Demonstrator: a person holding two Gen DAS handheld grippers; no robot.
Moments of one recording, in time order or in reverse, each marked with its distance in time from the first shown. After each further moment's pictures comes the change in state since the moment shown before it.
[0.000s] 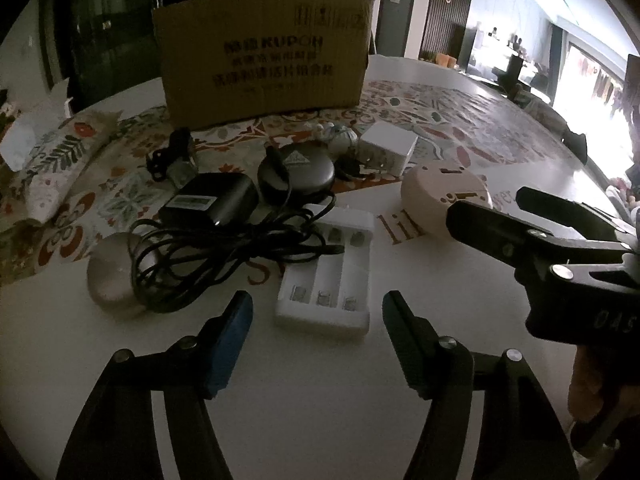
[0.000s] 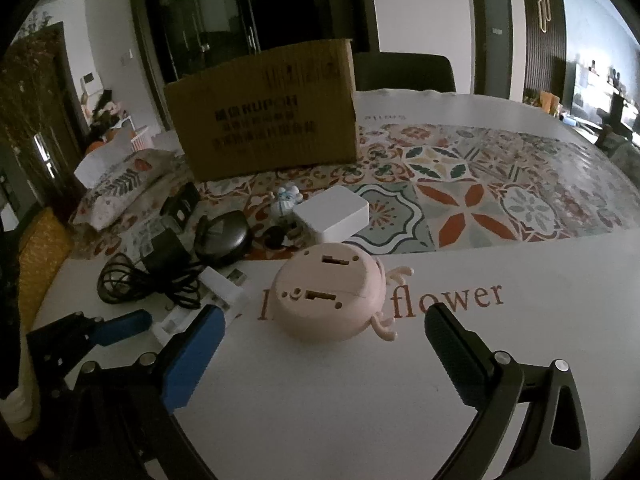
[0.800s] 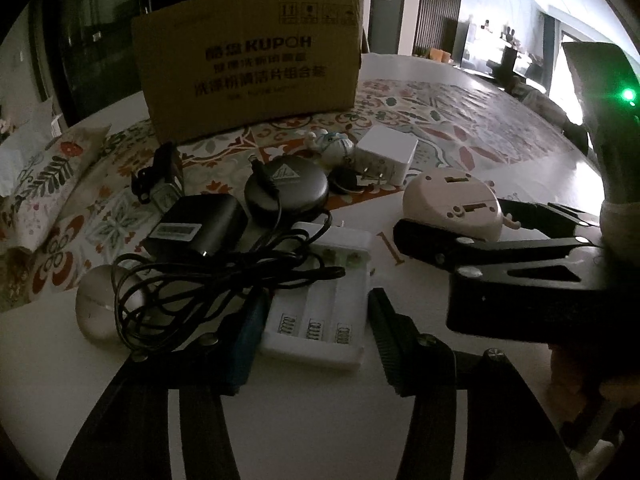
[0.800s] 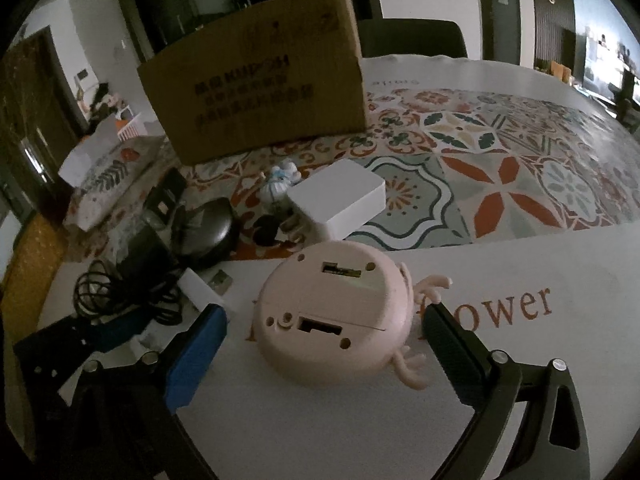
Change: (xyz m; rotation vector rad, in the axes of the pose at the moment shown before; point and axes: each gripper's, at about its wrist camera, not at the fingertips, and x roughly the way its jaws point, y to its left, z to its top) left arm 0.013 -0.004 0.012 0.045 -0.005 0.015; right arm 0.049 -0.002 0.011 0.030 0.094 0.045
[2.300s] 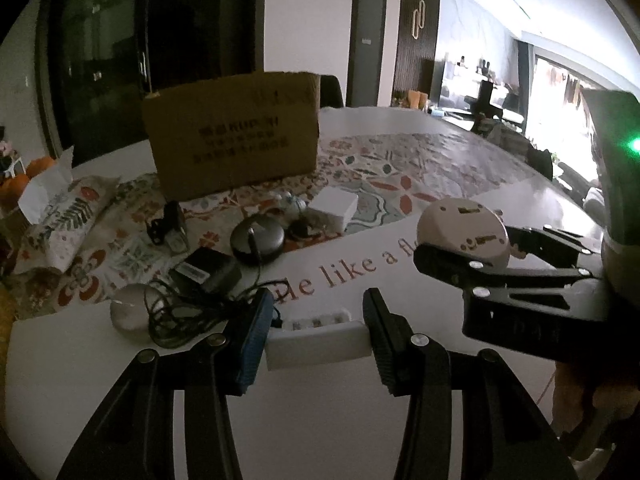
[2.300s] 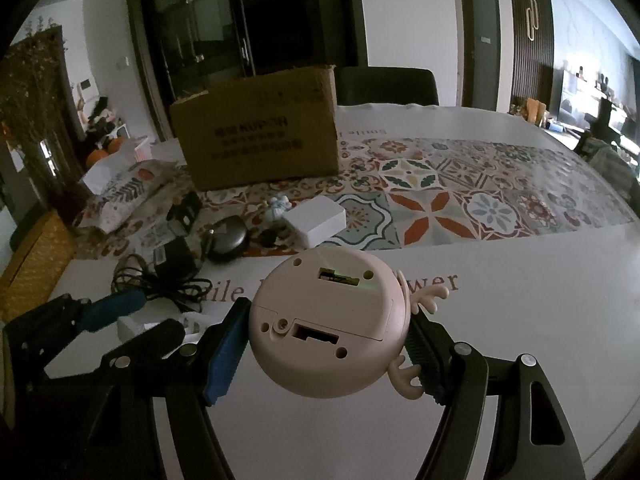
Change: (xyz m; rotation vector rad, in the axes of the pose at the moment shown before) left arm -0.078 -0.030 -0.010 0.026 -0.195 -0.037; right arm -0.095 0.001 -0.028 -0.031 -0.139 -0.088
